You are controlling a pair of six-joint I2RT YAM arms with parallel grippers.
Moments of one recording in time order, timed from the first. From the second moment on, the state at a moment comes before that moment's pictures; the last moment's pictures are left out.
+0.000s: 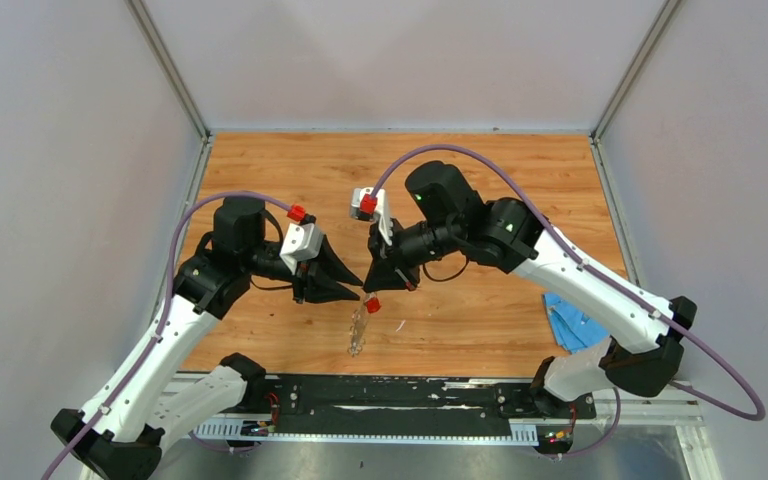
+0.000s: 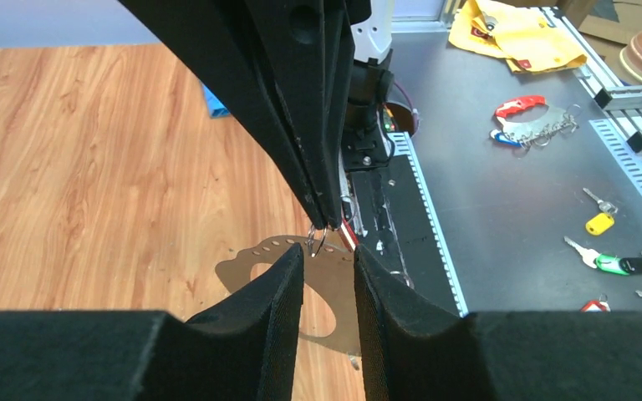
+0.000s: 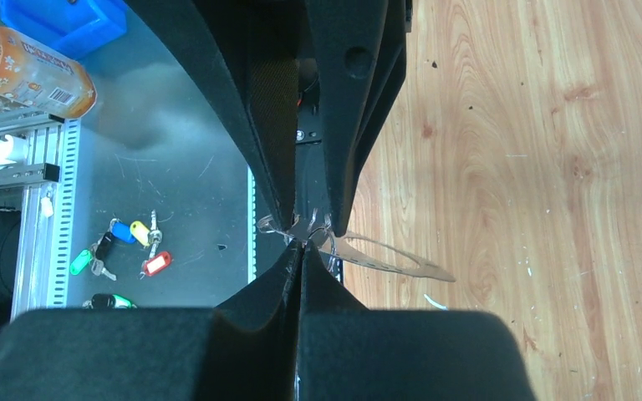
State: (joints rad) left arm -0.49 0.86 0.98 -0.48 1.21 0.31; right arm 1.02 1.39 1.64 -0.85 -0.61 -0.06
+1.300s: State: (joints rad) left arm -0.49 0.82 1.00 -0.42 1.05 0.27; right arm 0.95 1.18 1.43 -0.60 -0.51 0.11
